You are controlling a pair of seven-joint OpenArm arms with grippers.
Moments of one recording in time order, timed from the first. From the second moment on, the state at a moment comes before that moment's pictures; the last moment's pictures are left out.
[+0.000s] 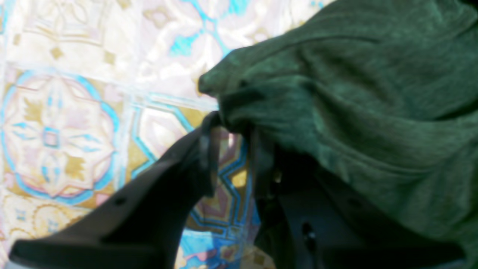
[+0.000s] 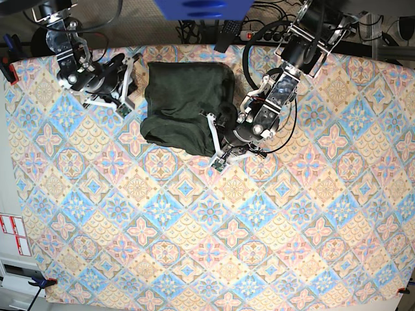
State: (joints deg) left arm -6.9 -6.2 30.2 77.5 -9.1 -7.1 44.0; right arm -19.1 26.3 -8.7 97.2 16.4 27.3 -47.9
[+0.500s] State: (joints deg) left arm 9.2 -16.3 7.8 97.9 -9.6 -7.1 43.9; right arm -17.3 25.7 -20.8 107.2 17.2 28.0 -52.5
